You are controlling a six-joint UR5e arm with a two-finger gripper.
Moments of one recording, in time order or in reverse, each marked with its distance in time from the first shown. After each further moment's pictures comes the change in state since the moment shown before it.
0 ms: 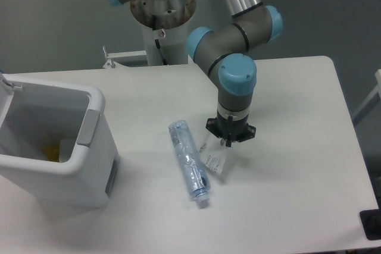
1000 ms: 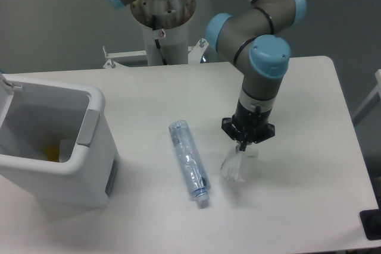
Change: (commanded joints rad) arm 0.084 0.015 0.164 -0.094 -0.238 -0.097
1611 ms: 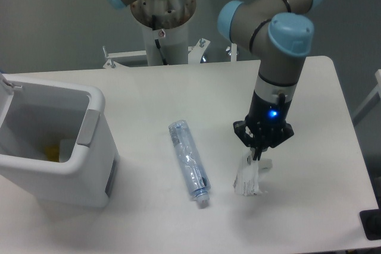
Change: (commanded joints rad) arm -0.049 0.086 0.114 0.000 -0.083 -0.207
